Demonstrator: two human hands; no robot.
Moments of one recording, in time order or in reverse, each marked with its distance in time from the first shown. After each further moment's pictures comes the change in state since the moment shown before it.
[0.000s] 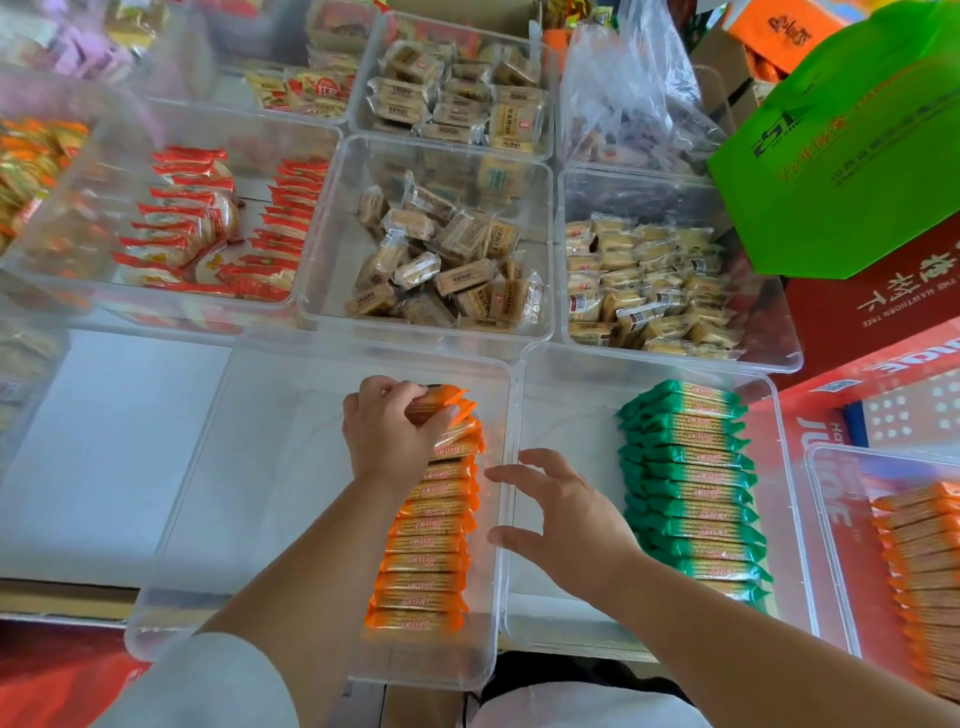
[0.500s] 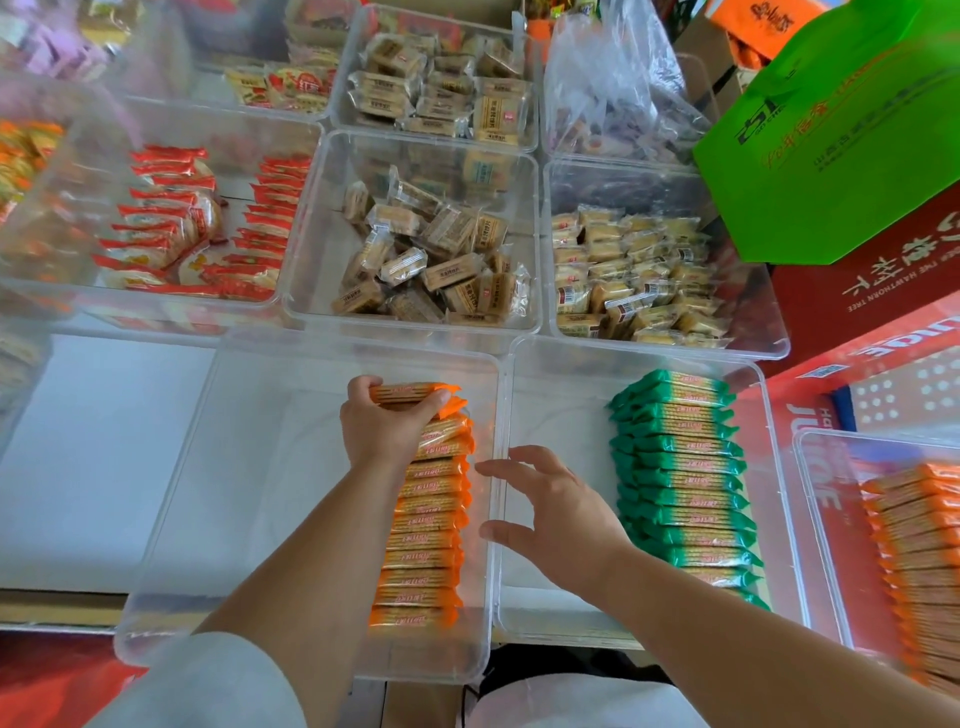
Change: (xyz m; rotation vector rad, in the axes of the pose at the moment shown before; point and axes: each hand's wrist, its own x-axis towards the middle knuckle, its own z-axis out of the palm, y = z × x) left_hand 0.007 0.020 0.000 -0.449 -0.083 -0.566; right_hand -0.003 0.001 0.002 0.027 -0.002 -0.003
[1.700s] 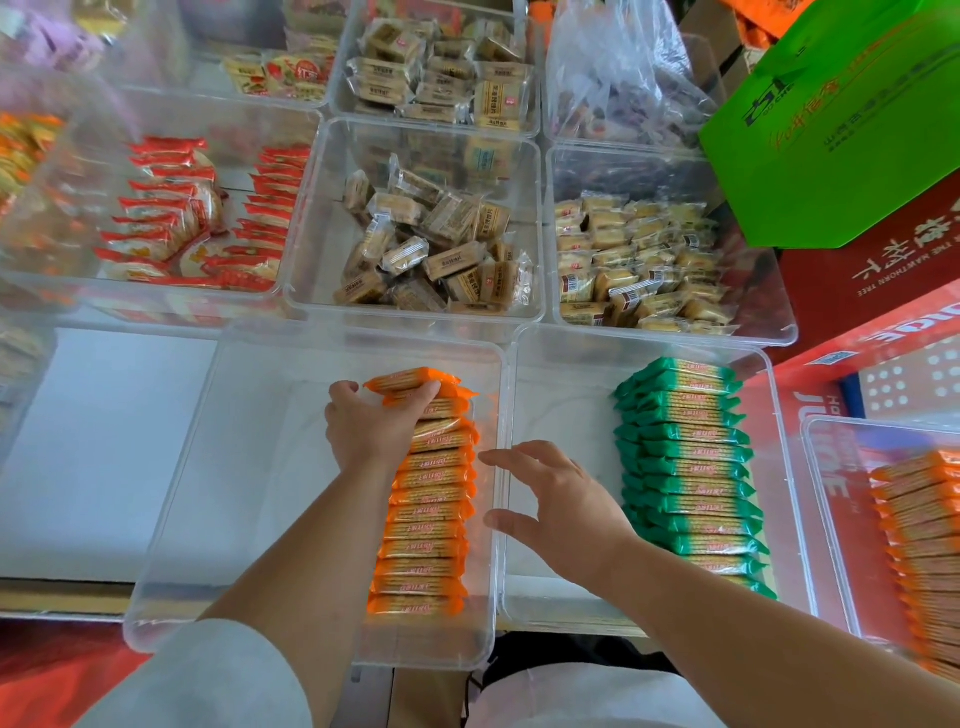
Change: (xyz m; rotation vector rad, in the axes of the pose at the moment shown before) left_hand 0.002 -0.009 -0.011 0.165 0.088 -0.035; right_hand -0.001 0.003 0.005 0.023 0.022 -0.020
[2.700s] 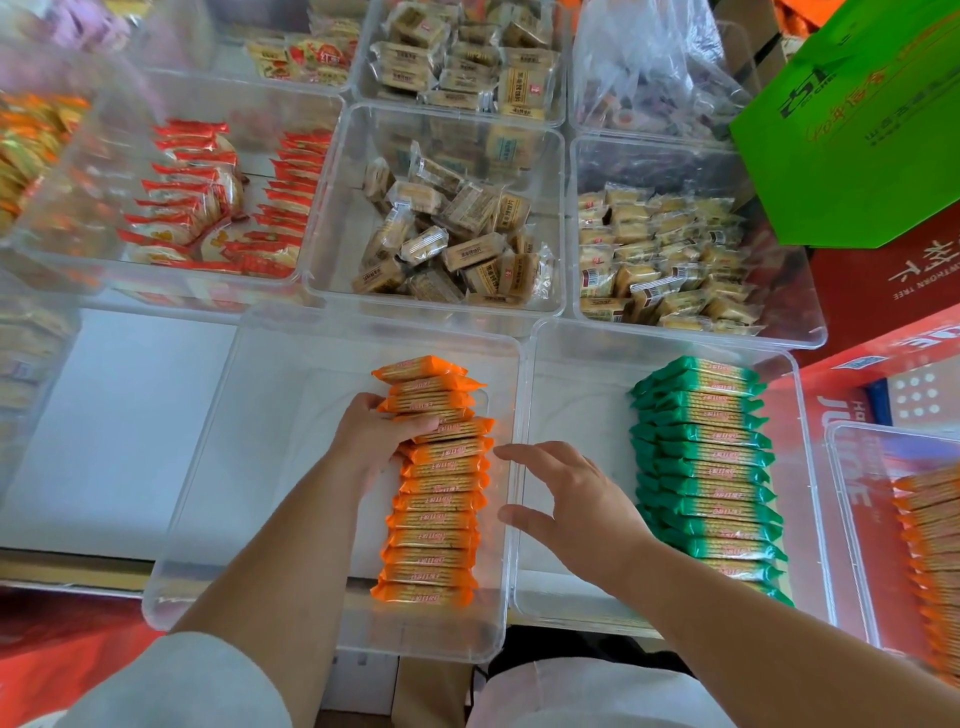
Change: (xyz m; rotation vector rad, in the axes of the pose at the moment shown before) left_hand 0.027 -0.036 -0.018 -0.262 -0.479 -0.129; right_hand 0.001 0.003 0.002 0.018 -0.016 -0.001
